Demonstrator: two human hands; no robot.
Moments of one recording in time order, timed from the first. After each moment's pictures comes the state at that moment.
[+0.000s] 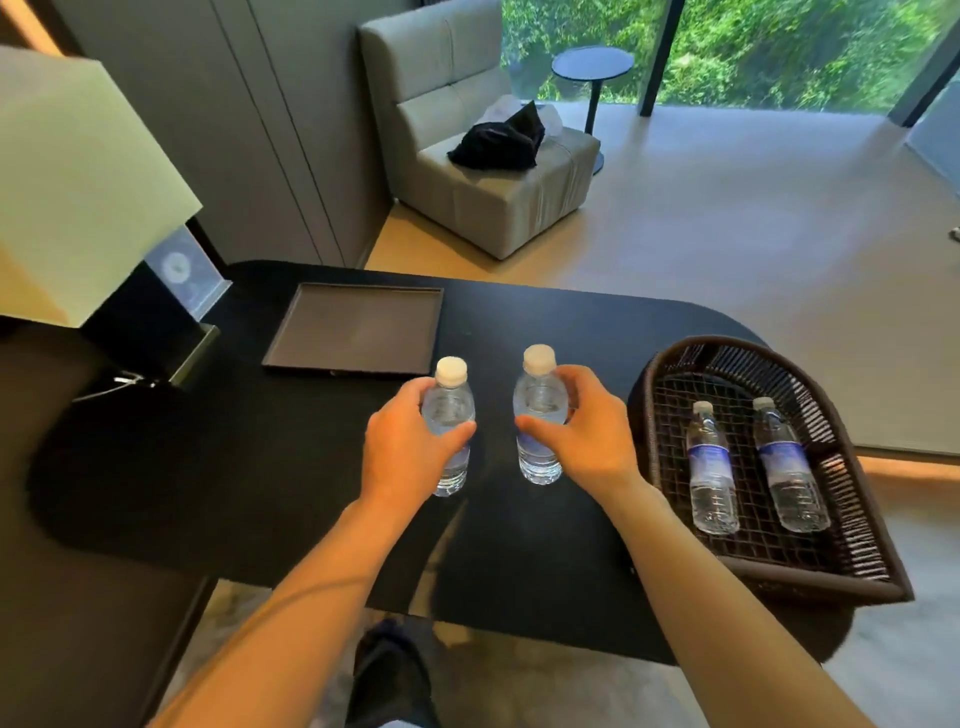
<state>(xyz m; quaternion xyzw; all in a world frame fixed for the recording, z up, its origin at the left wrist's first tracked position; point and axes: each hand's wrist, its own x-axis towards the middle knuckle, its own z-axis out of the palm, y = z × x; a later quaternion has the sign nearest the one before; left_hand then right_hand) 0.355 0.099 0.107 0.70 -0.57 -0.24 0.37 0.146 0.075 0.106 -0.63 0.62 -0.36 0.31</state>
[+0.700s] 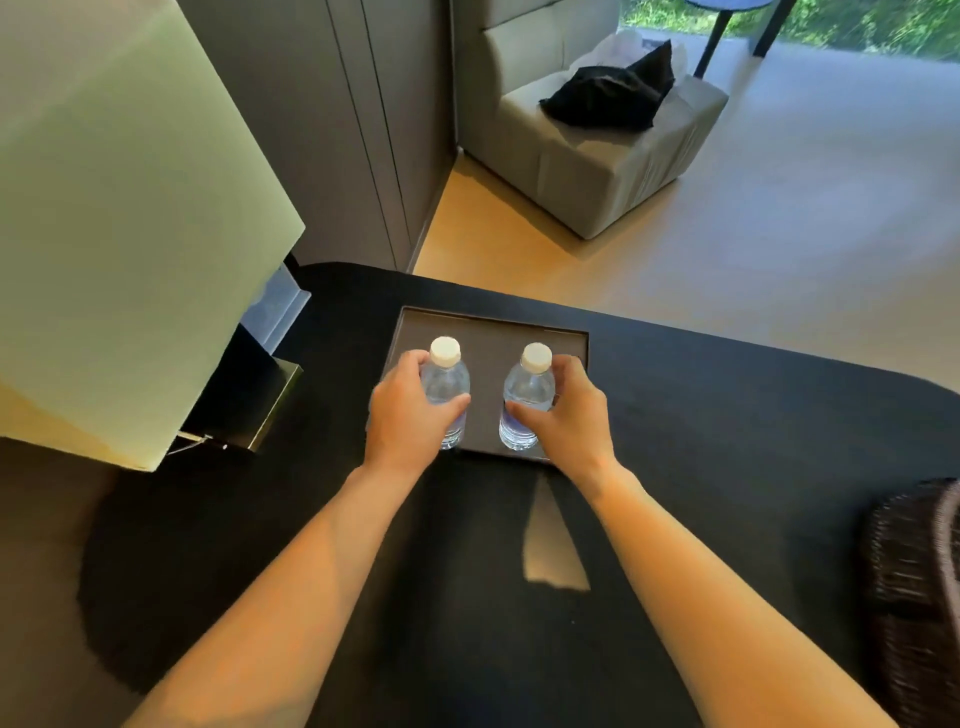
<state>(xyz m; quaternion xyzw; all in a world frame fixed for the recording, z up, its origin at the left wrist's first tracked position) 0.632 -0.155 0.039 0.73 -0.54 -0.24 0.34 0.437 -0.180 0.035 -0.61 0.63 -0.31 0.37</state>
